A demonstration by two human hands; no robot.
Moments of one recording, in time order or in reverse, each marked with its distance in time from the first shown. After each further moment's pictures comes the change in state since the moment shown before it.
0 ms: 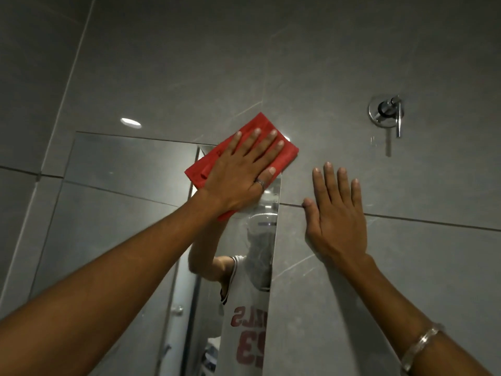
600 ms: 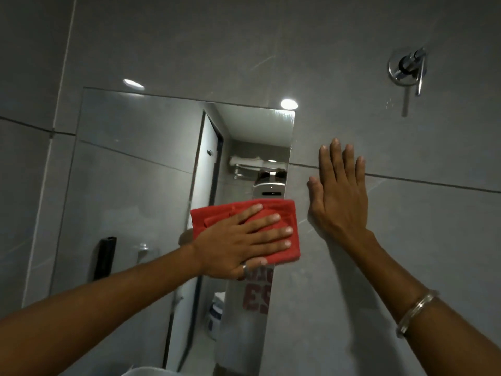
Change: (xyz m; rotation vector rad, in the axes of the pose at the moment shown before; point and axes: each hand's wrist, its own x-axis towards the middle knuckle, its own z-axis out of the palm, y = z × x) left_hand -0.173 0.065 0.032 -0.111 -0.120 0.523; right_hand -0.033 -0.013 -0.004 0.000 -0.032 -0.036
